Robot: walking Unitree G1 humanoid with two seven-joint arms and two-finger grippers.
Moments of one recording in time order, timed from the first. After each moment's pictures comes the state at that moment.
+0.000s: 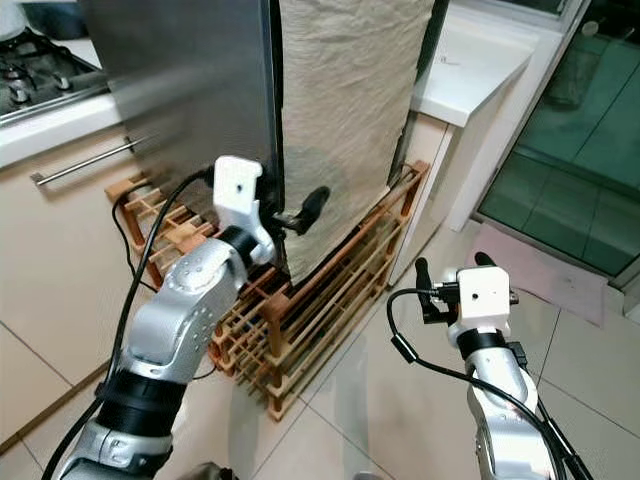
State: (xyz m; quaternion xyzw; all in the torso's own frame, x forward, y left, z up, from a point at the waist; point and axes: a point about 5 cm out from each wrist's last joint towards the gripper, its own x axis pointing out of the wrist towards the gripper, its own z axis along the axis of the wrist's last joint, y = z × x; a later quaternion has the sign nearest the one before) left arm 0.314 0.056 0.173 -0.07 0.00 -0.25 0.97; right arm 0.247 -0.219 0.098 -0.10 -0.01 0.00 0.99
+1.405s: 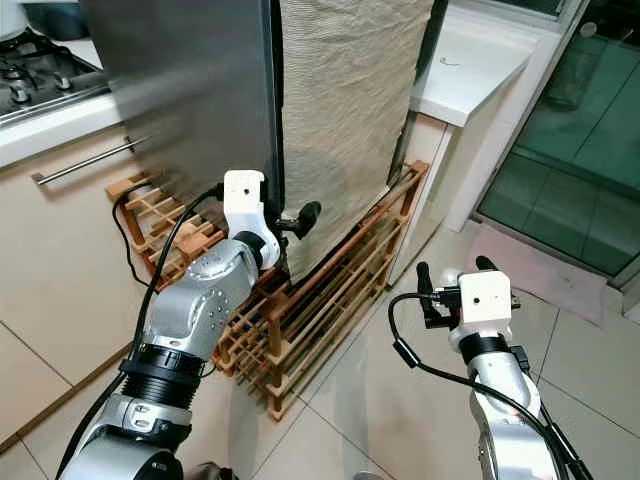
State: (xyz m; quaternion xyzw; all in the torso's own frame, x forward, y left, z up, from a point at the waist) left arm 0.337 0.042 0.153 -0.12 0.10 -0.20 0.97; right arm 0.243 -0.220 0.095 -0.11 0.00 0.00 0.99
